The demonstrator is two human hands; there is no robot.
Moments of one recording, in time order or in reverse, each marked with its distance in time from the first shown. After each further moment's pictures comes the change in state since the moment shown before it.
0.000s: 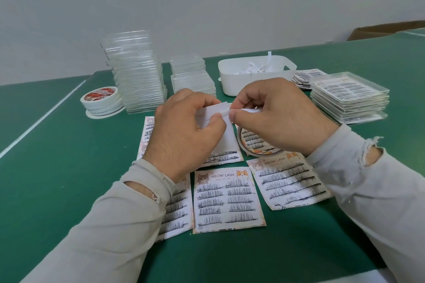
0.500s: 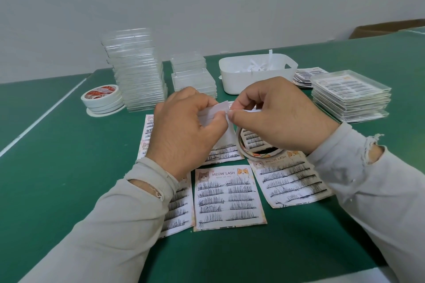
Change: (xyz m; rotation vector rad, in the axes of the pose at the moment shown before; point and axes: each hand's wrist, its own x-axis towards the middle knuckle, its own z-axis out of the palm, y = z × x) left_hand 0.000 -0.002 0.003 0.031 0.028 0.011; right_hand -0.002 -0.006 0.001 0.038 -0.035 0.051
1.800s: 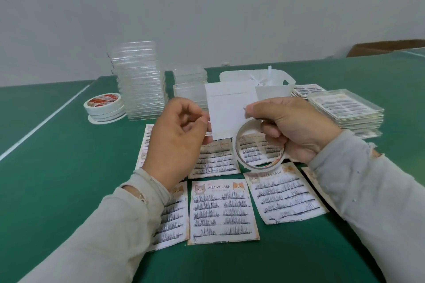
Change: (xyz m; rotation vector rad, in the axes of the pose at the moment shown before) left_hand -0.001 -0.015 0.009 -0.630 0.067 -0.276; right_hand 0.014 0.030 -0.010 0.842 -0.004 0.466
